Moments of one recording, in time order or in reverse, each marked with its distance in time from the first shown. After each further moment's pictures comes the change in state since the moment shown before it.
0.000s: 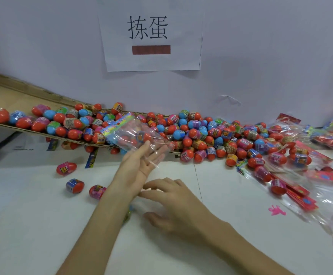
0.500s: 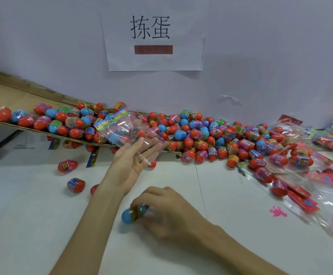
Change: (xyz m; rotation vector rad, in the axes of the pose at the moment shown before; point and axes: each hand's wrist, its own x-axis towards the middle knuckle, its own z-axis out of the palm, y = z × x) left_hand -0.001 0.018 -0.012 0.098 -0.030 0.062; right_hand 0.006 -0.011 0.011 0.208 0.033 -0.047
